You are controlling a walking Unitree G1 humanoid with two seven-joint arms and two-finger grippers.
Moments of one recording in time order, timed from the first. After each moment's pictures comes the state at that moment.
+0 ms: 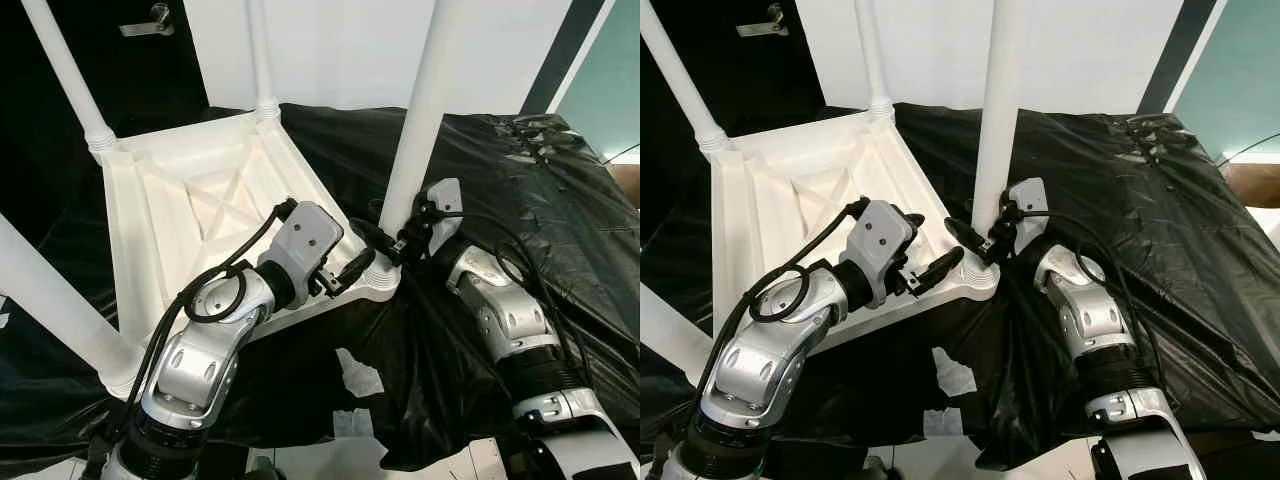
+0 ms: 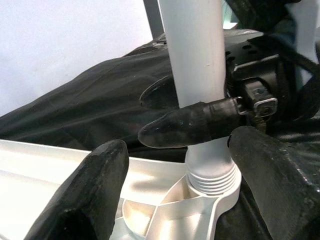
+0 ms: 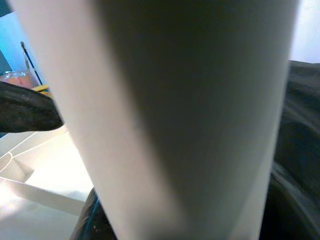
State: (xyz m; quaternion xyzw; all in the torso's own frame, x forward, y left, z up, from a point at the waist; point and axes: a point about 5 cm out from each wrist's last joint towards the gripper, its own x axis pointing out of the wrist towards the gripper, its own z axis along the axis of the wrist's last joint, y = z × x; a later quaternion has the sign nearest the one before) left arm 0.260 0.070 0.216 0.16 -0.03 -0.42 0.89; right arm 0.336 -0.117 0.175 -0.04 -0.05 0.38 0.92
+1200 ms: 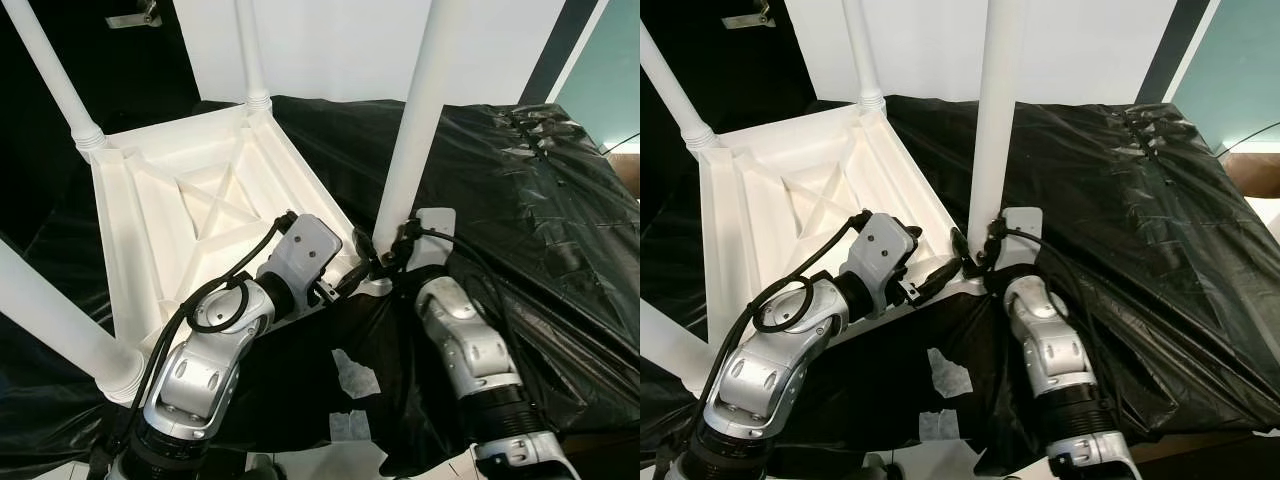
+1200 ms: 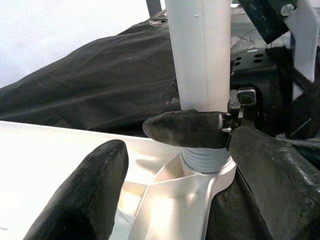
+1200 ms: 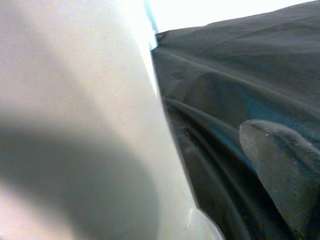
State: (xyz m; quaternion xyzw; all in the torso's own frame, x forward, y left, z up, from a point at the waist) left arm 0.257 0.072 0.205 0.16 -0.01 -0.41 0.90; right arm 0.321 -0.111 0.160 0.03 -0.04 0.18 0.98
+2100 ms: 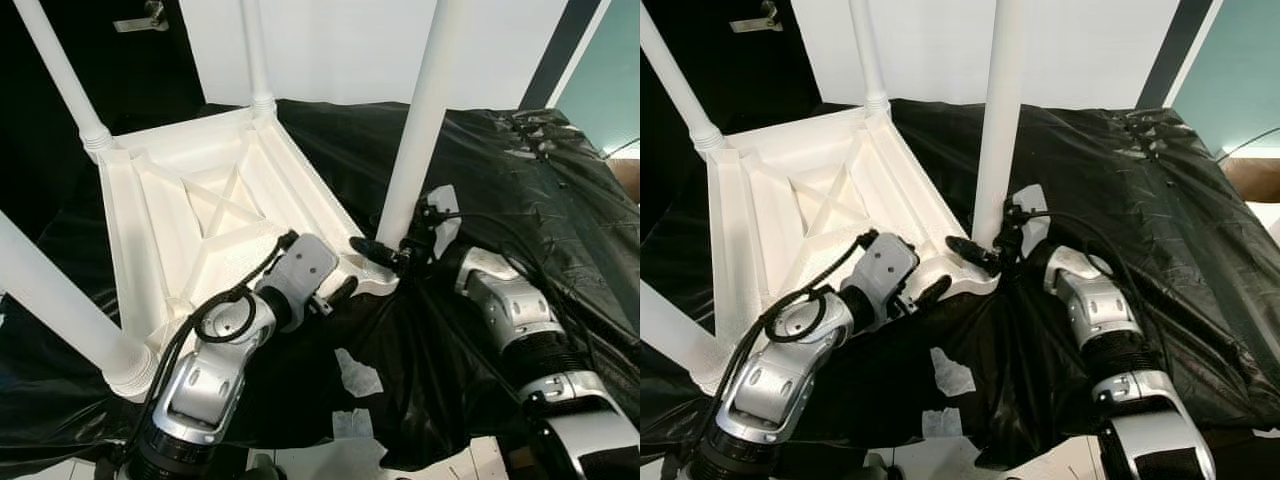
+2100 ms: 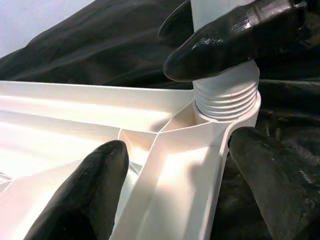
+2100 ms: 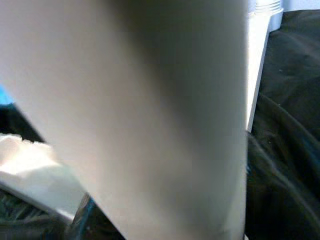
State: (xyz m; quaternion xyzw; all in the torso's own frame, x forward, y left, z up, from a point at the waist) left arm 0.265 0.078 0.175 0.20 0.04 -0.38 0.90; right arm 0.343 -0.132 0.167 -0.03 -0.02 0.45 0.89
